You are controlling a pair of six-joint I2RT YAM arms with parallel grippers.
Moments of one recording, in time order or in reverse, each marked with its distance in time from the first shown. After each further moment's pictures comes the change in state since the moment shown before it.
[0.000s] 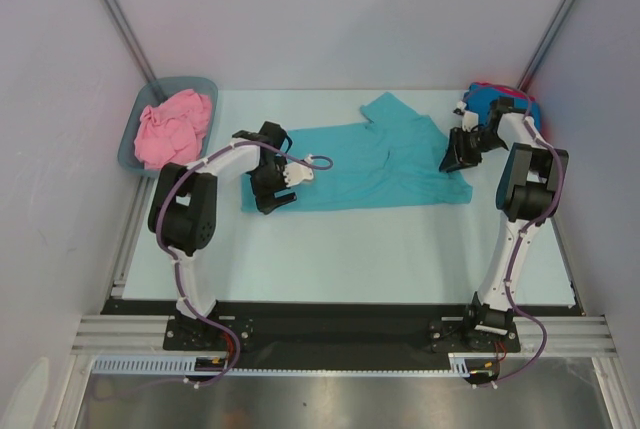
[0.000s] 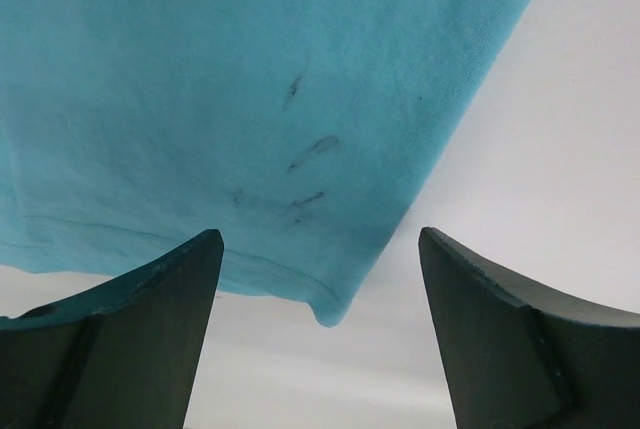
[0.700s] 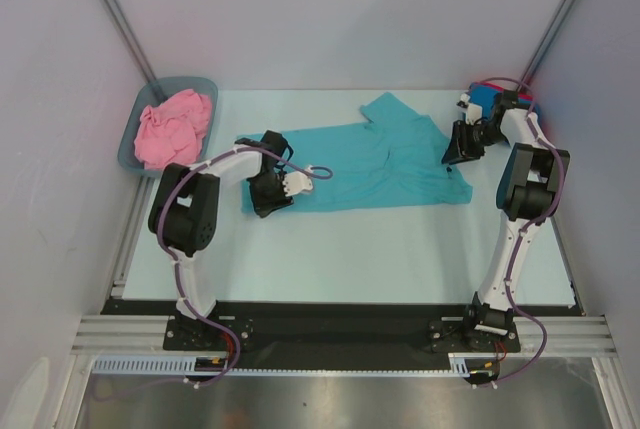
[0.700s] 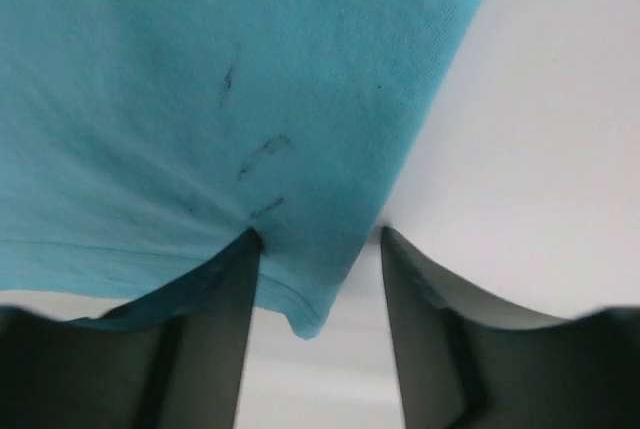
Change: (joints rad) left arm -0.005 -0.002 -0.077 0.019 -0.029 0.008; right arm -0.011 0.014 0.073 -0.010 -0.005 0.000
